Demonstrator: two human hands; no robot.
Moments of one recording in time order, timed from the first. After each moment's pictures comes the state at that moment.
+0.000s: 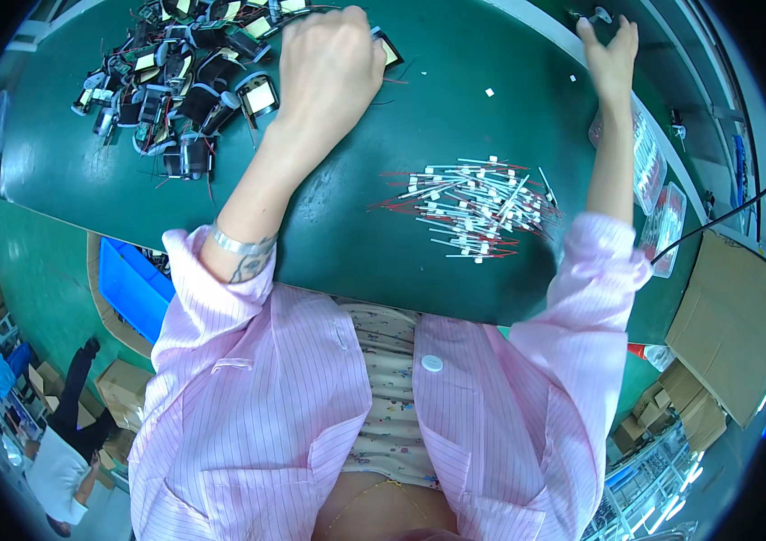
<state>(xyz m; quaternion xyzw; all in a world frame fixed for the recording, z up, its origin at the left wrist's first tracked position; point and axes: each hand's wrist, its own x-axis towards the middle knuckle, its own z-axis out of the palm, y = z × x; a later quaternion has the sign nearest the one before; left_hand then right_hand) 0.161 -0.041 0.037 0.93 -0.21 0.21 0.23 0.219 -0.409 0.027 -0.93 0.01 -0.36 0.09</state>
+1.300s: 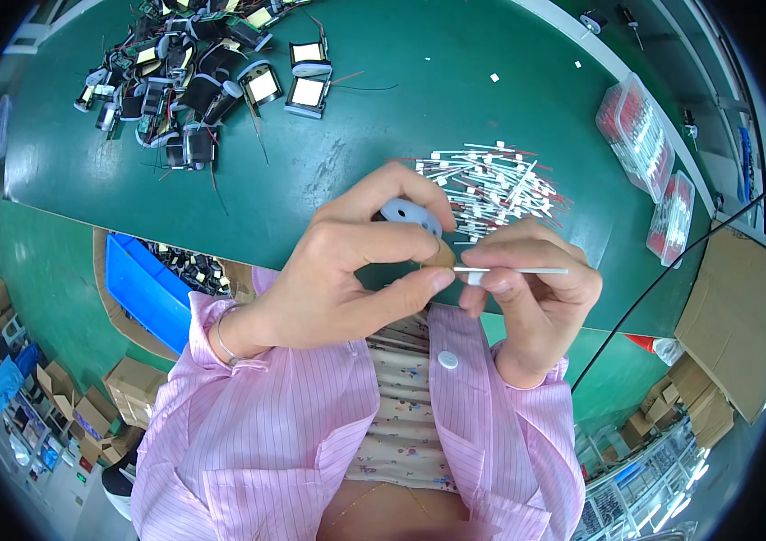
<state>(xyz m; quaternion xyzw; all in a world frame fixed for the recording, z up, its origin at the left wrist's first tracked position) 0.023 -0.021 0.108 0.68 -0.29 -0.13 0.66 -0.028 -0.205 0.129 -0.68 -0.02 -0.04 0.73</state>
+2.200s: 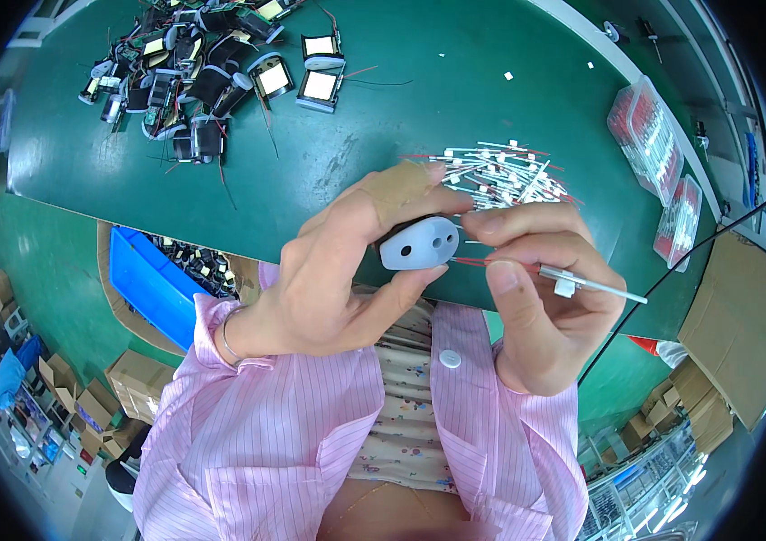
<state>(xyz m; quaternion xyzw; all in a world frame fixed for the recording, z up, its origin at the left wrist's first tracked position) 0.021 -0.014 0.094 0.70 -0.38 0.03 0.60 -0.022 -0.190 0.134 -0.69 -0.03 -0.11 0.71</state>
